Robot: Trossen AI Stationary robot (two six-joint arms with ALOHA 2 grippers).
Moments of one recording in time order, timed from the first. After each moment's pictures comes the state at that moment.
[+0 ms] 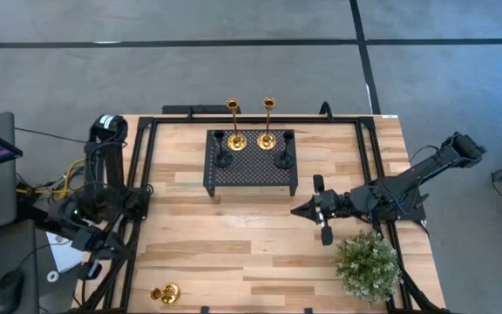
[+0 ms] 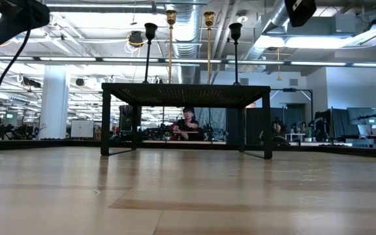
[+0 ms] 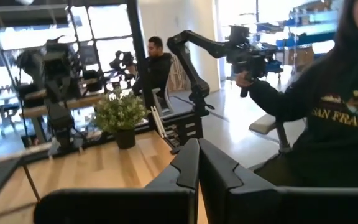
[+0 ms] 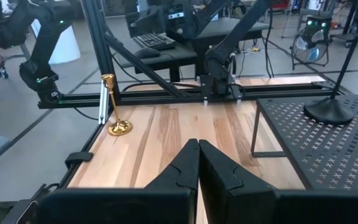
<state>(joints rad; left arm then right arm) -1.88 0.72 0.23 1.14 -1.42 0.62 0.47 1.04 0.61 0.25 0.39 0.15</state>
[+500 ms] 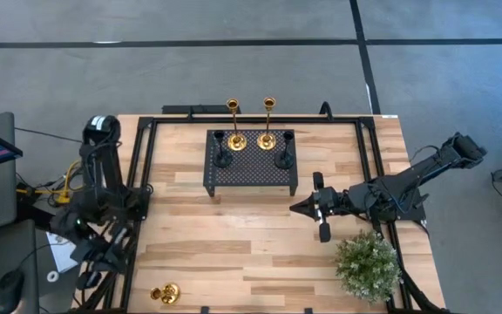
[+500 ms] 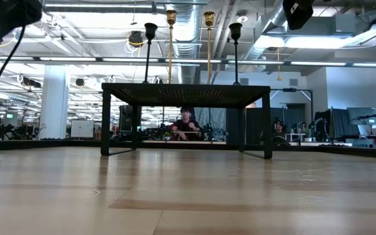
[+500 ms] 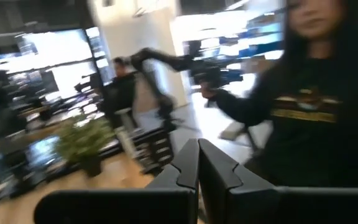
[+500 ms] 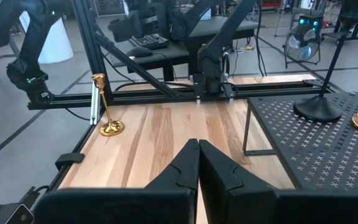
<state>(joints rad) -1.76 0.77 0.23 1.01 -1.13 0.51 0.44 1.04 0.61 0.24 0.39 0.15</state>
